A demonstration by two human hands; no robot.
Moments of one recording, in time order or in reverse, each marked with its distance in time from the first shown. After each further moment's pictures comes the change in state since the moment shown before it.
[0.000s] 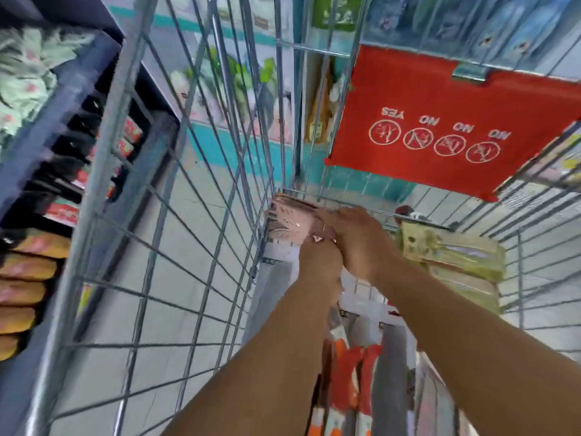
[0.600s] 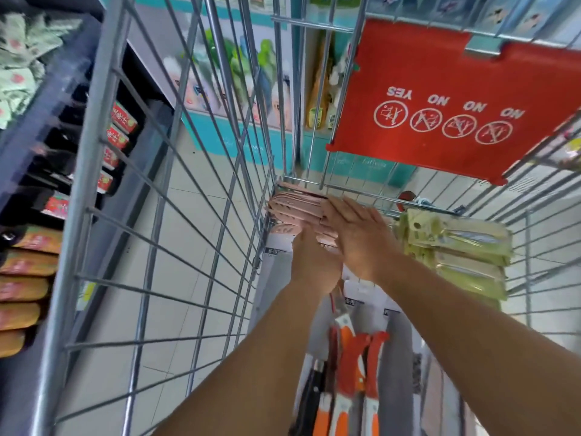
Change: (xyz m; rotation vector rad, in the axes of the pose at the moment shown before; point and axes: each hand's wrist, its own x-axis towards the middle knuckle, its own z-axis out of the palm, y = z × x) left_hand -0.004 -0.008 -0.030 0.733 -0.067 0.327; right_hand -0.015 -0.002 0.010 -0.113 -0.163 0.046
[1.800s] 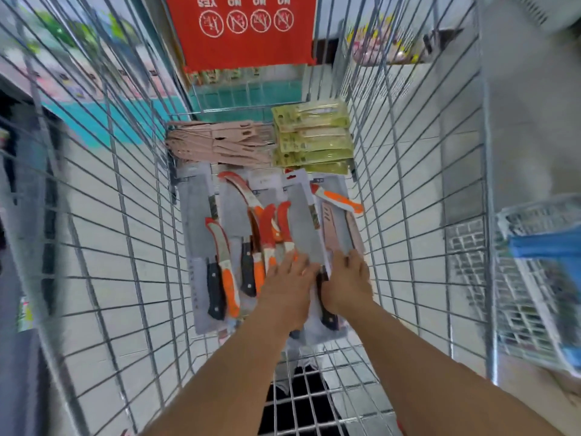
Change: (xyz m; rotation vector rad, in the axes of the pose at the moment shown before) left_hand -0.211 -0.115 0.057 1.210 -0.576 0.630; right_hand -0.282 -0.068 0.134 0.595 -0.083 0.923
